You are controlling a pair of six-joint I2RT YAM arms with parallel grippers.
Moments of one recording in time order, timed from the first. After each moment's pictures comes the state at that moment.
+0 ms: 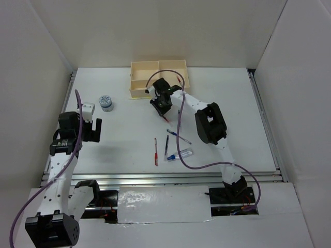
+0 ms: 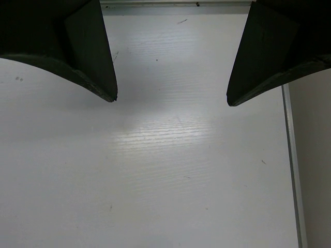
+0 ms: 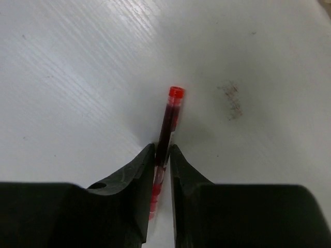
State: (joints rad) left arm 0.14 0.86 0.76 -0.59 0.04 0.26; right arm 0.59 2.40 2.04 -0.70 -0.10 -0.18
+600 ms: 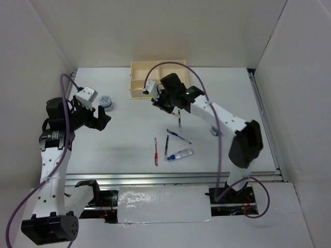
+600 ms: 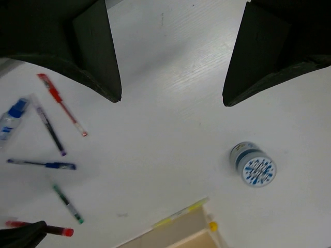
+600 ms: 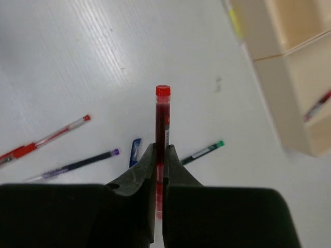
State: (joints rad) left arm 0.14 0.87 0.98 -0.60 0.51 0.27; right arm 0.68 1.87 1.70 -0.67 -0.13 -0.46
